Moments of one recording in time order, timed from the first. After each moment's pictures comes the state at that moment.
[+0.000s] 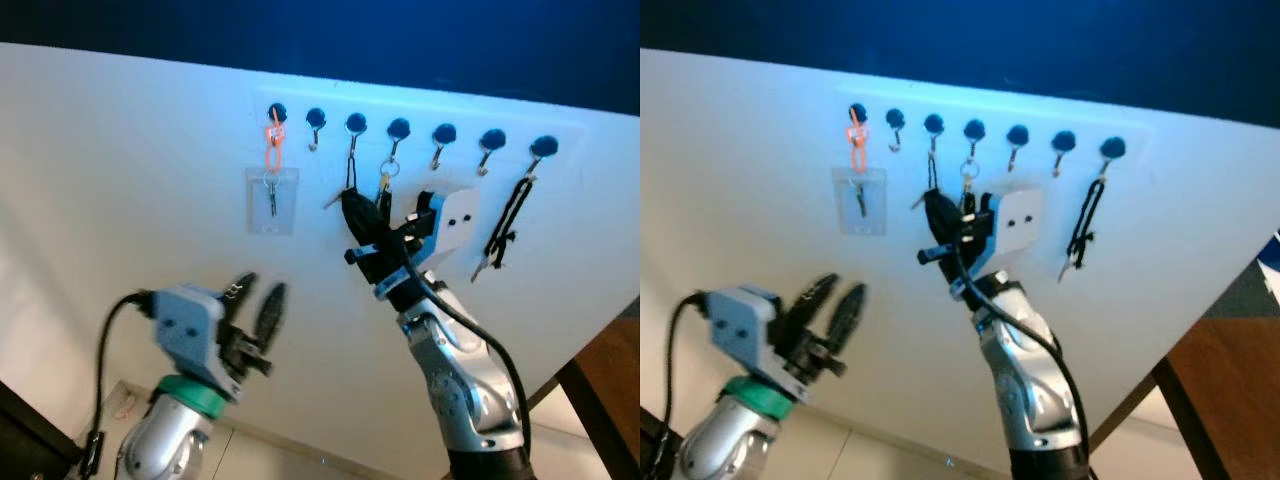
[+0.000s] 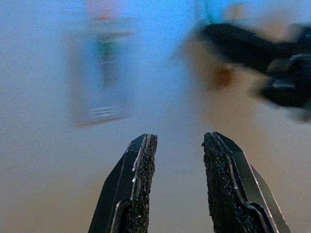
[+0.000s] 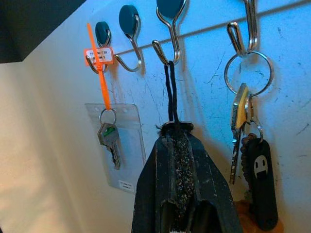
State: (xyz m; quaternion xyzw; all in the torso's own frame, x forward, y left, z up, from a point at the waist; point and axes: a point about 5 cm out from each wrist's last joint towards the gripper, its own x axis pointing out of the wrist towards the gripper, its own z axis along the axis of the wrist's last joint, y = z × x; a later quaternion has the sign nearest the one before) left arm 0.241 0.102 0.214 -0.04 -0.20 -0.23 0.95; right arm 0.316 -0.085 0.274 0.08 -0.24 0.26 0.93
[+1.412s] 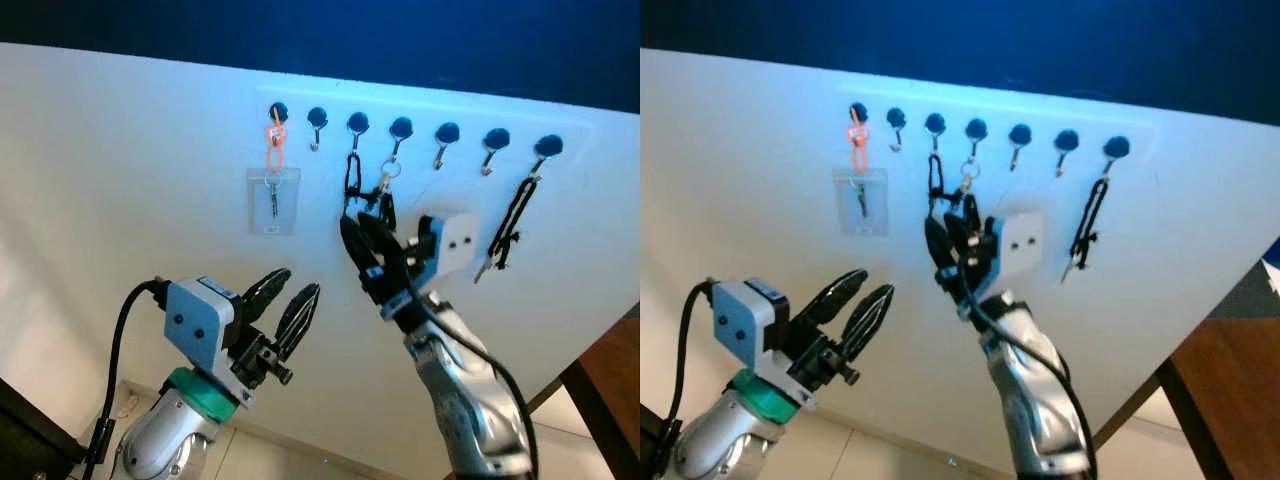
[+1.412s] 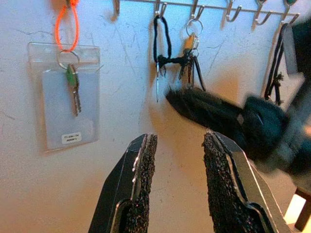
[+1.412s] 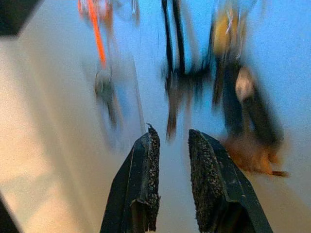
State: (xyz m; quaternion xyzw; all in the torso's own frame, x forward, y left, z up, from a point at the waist) left arm 0.234 0.101 0.227 -0.04 -0.22 -0.27 0.94; right arm 0.303 -0.102 0.227 0.07 -0.18 0.25 0.95
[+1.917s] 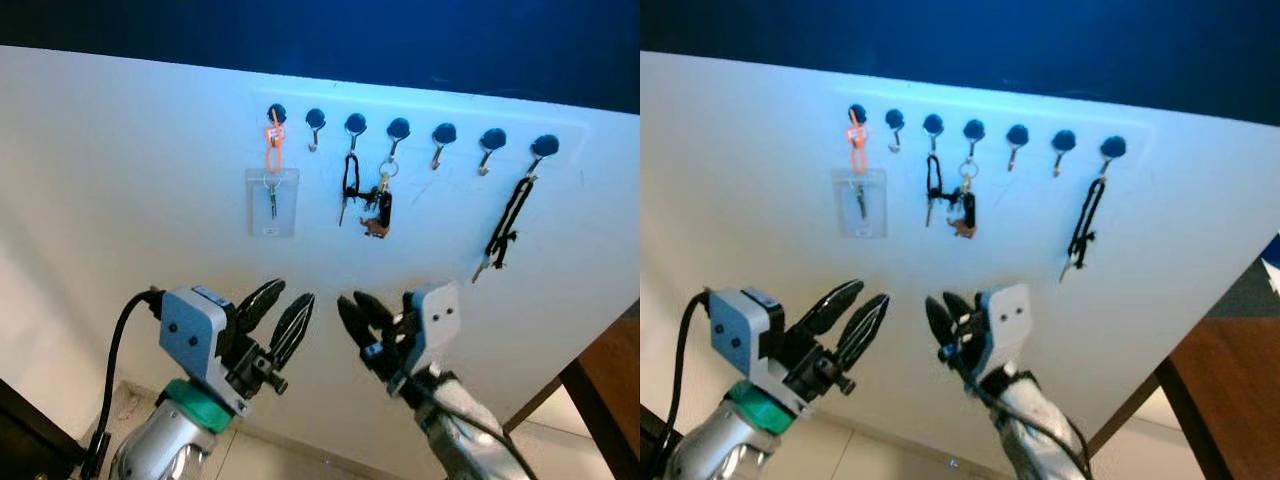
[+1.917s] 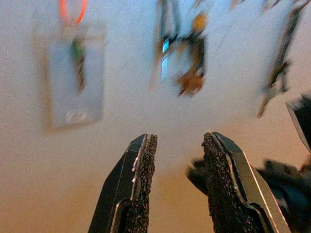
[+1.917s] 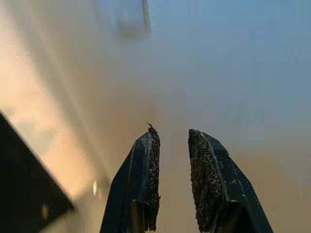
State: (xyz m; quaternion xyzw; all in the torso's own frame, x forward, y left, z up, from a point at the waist) left arm 0.235 0.109 0.209 -0.04 -0.17 -0.24 0.95; right arm 0.282 -0.110 0.157 0.01 -0.05 0.25 0.97
